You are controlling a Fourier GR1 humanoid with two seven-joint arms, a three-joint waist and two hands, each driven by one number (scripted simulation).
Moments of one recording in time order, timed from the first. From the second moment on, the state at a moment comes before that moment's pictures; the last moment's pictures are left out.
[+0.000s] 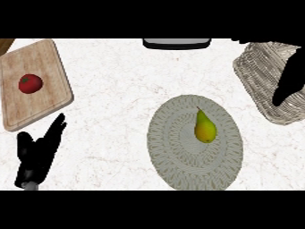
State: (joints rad) left arm 0.04 0.45 -0.27 -1.46 0.34 0.25 0.14; right arm -0.97 -0.69 0.30 -1.10 -0.14 0.89 0.33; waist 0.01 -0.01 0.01
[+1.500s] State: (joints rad) left arm 0.06 0.42 -0.22 -1.45 0.31 0.19 0.15; right arm -0.72 -0.50 0.39 -1.11 0.22 0.67 0.14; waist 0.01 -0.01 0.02
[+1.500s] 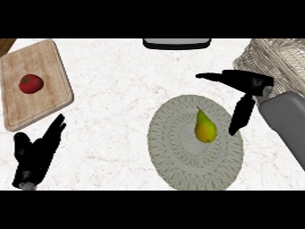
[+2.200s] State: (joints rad) left arm 0.06 0.39 -0.21 -1.45 0.27 0.19 0.14; right arm -0.71 -0.42 0.44 -1.06 0.32 0.67 0.14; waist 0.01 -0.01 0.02
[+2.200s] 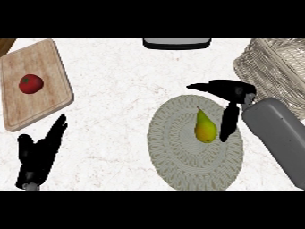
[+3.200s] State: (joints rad) left arm 0.08 0.37 -0.18 -1.47 0.24 0.17 0.16; right arm -0.64 -0.36 0.48 -1.00 0.50 0.53 -0.01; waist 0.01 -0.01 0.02
